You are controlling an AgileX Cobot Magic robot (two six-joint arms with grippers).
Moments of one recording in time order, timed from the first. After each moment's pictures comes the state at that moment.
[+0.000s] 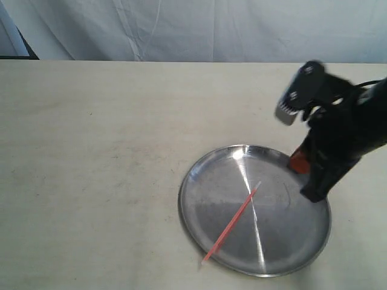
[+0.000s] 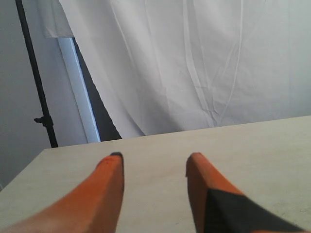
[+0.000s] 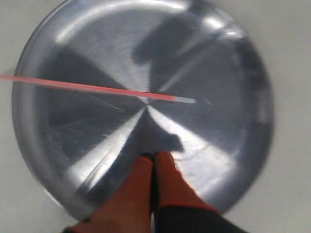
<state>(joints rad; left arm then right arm) 0.03 0.08 0.00 0.76 -0.04 -0.62 0.23 1.37 -0.84 0.34 0.81 -0.93</state>
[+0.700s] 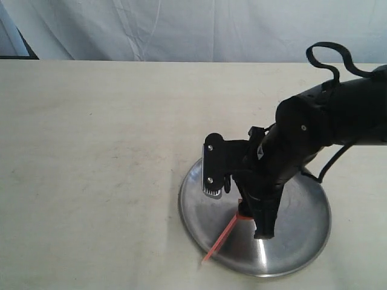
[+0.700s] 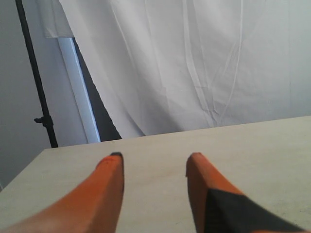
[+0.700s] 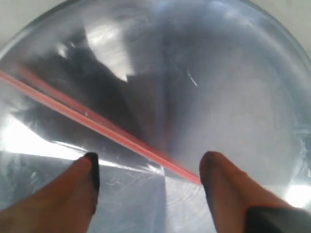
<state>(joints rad) 0.03 0.08 0.00 0.76 -0.04 -0.62 0.53 1.69 -0.86 0.11 0.56 -0.99</state>
